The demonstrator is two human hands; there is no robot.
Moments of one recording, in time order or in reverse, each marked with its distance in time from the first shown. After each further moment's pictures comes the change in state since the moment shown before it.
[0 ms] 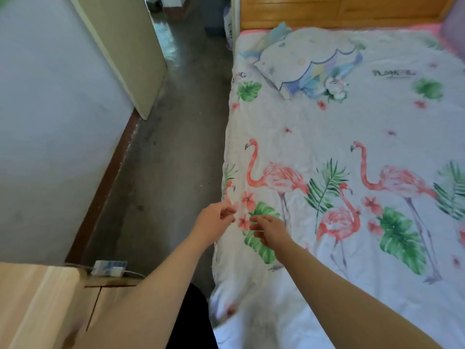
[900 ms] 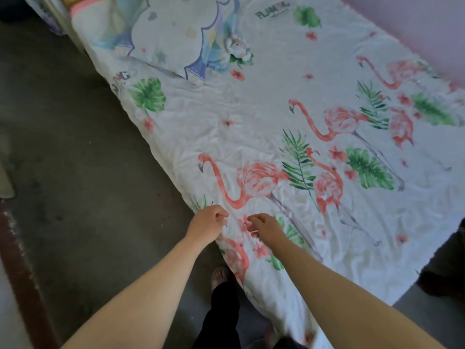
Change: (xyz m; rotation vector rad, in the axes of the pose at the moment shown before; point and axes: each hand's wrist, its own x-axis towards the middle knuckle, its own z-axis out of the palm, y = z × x) left_hand 0.302 -0.009 -0.080 0.350 -0.624 0.283; right_hand 0.173 -0.093 0.085 0.082 0.521 0.207
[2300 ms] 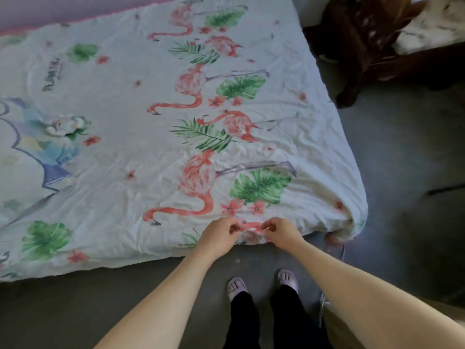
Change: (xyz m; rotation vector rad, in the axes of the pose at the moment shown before) left_hand 0.003 0.017 0.002 0.751 -0.655 0.627; right_hand -0.070 0.098 0.101 0.345 0.455 0.249
